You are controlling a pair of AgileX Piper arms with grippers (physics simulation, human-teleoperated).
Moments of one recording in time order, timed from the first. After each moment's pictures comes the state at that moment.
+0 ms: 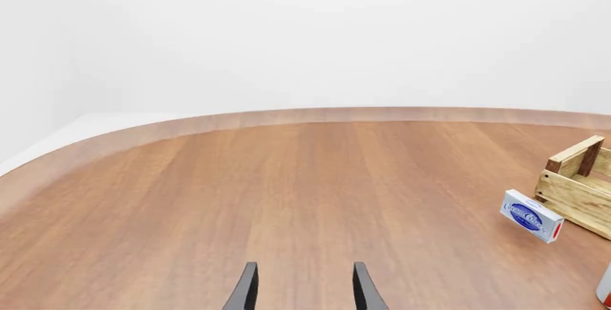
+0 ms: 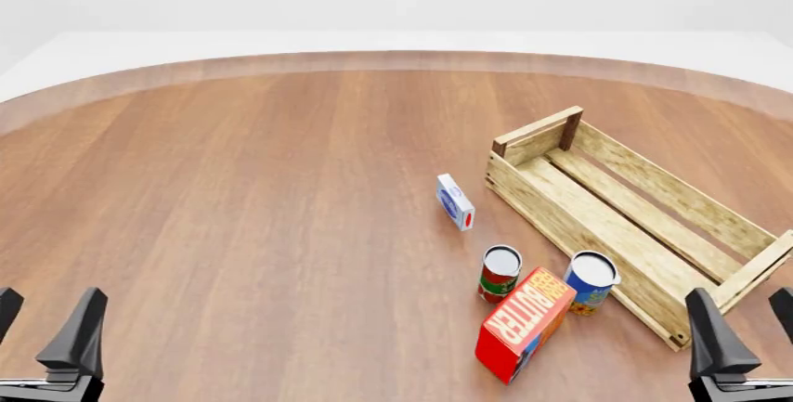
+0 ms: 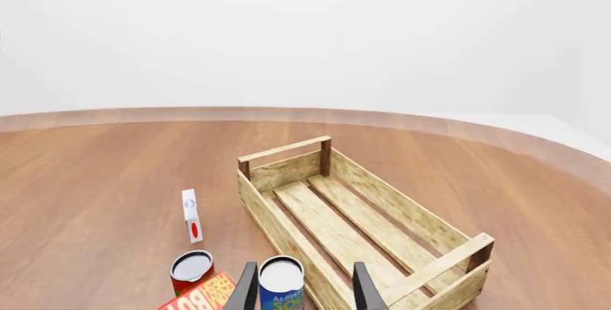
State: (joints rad) left arm 0.00 0.00 0.00 0.00 0.00; right arm 0.00 0.00 0.00 0.00 0.00
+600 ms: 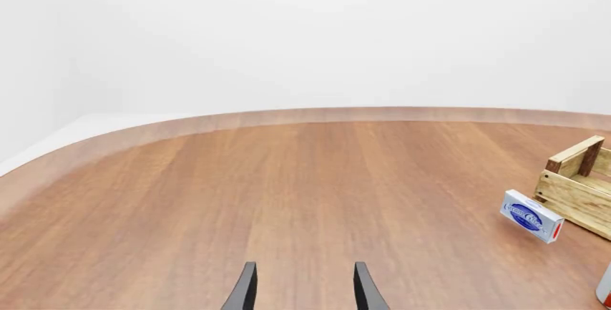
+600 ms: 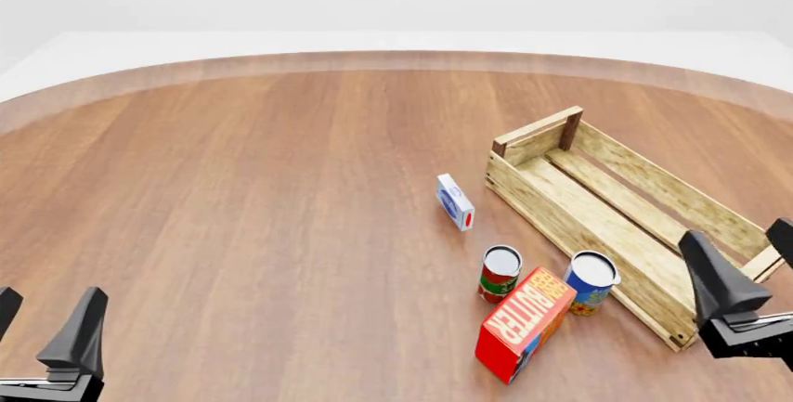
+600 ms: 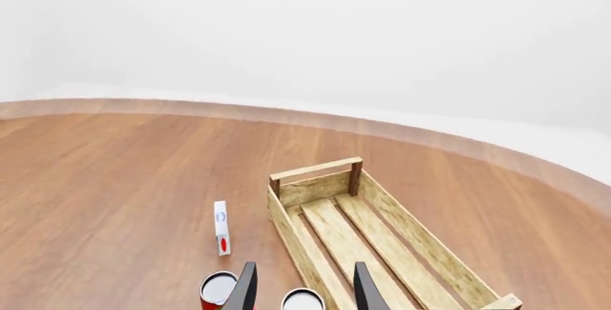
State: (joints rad) left arm 0.00 0.01 0.00 0.00 0.00; right arm 0.12 0.27 -0.27 0.05 -0.05
